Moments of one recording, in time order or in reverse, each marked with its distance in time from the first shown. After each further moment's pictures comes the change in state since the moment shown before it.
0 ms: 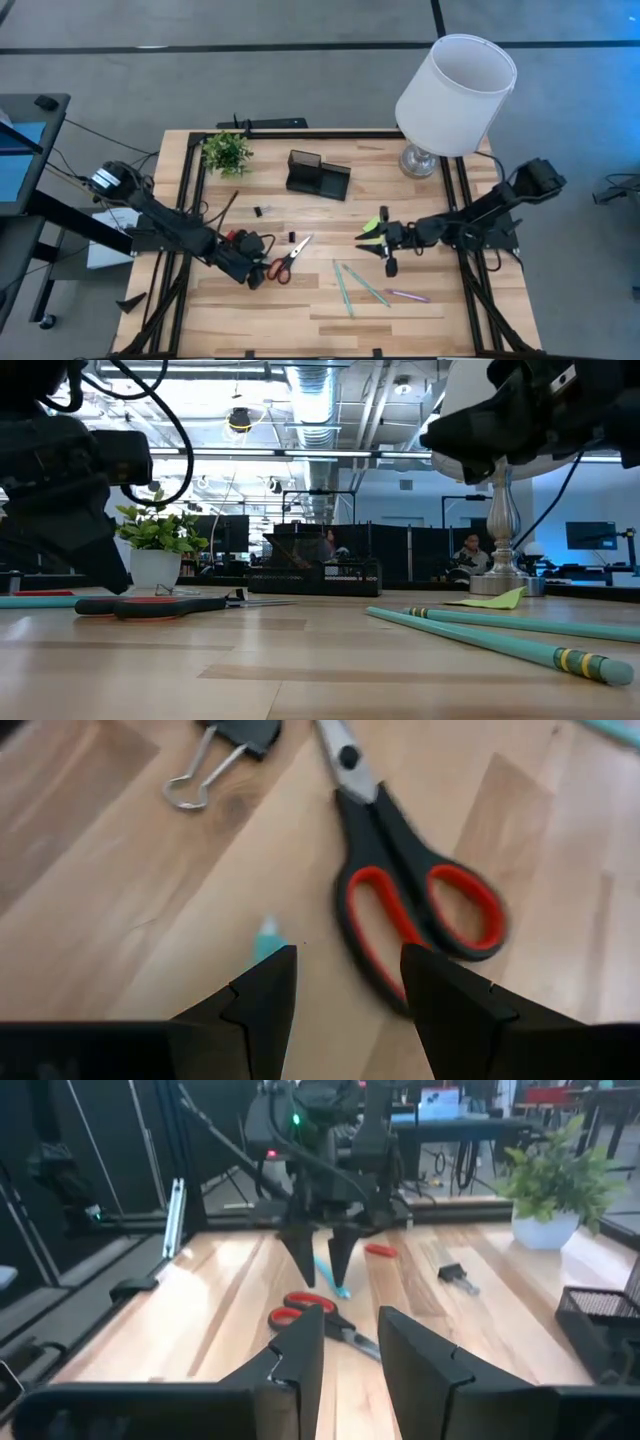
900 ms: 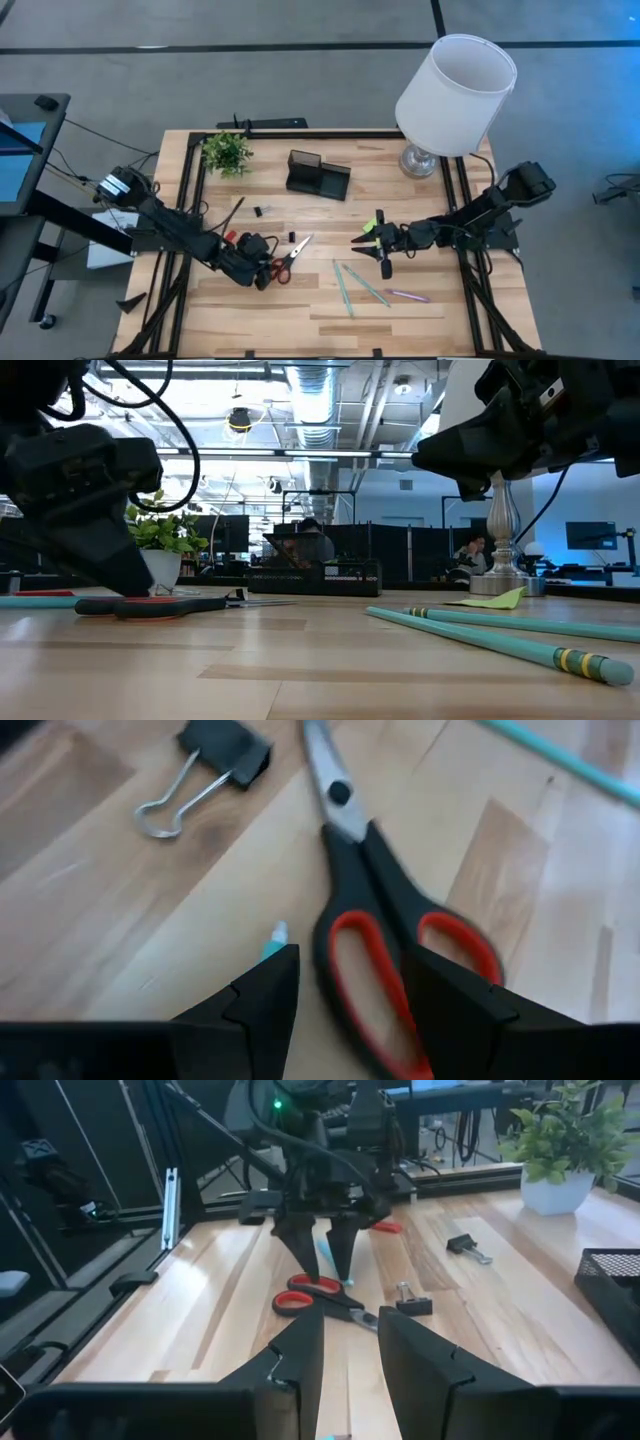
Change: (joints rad) left arm -0.018 0.140 0.006 0.126 -0.079 -0.066; right arm 0.001 0.086 0.021 0.028 0.000 0.081
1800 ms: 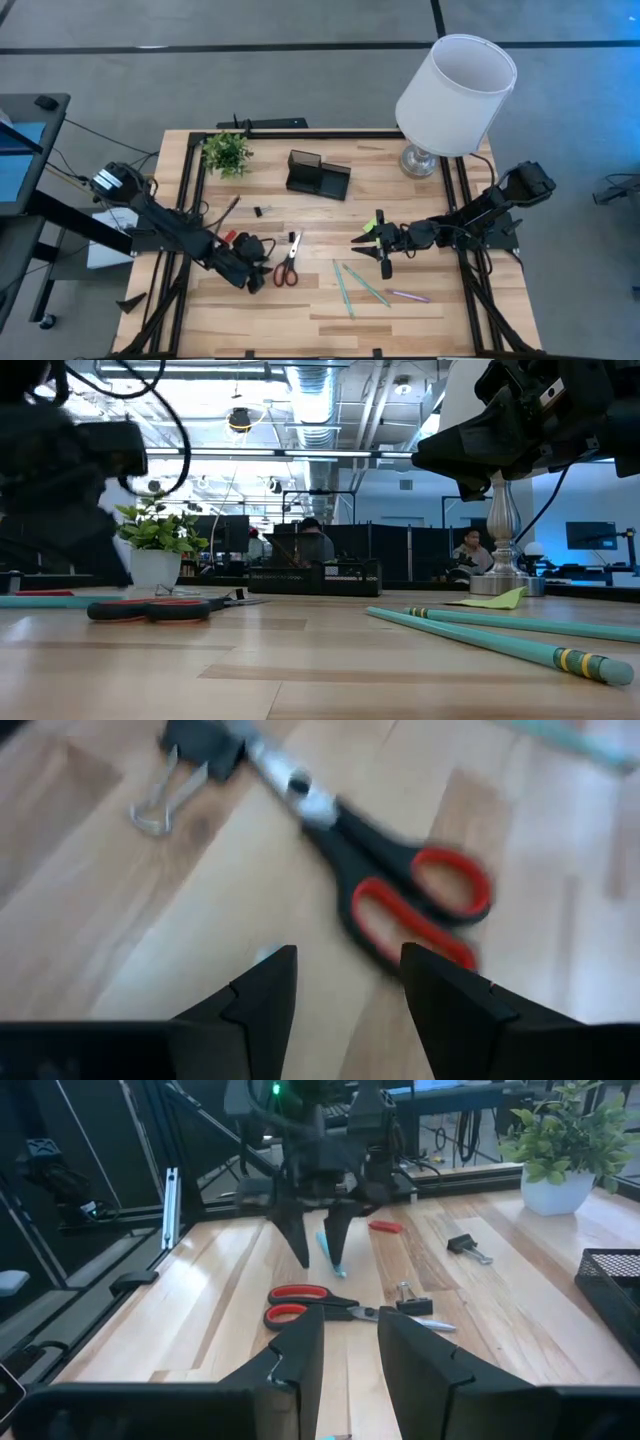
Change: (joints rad) left arm -0.015 -0.142 -0.009 -0.084 0.026 0.093; right arm 0.000 0.000 0.000 0.000 0.000 -0.001
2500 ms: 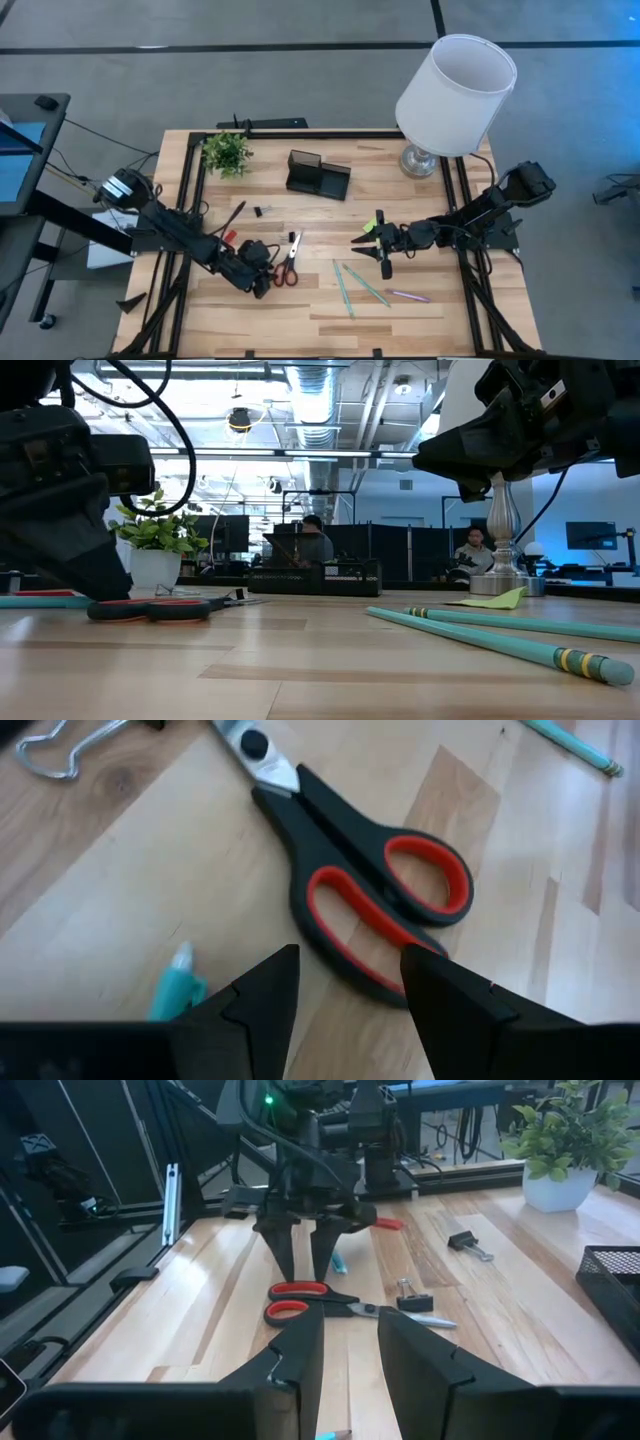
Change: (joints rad) left arm -0.001 0.168 0.025 0.129 0.055 -0.092; right arm 0.000 0.000 0.000 -0.009 -0.003 0.000
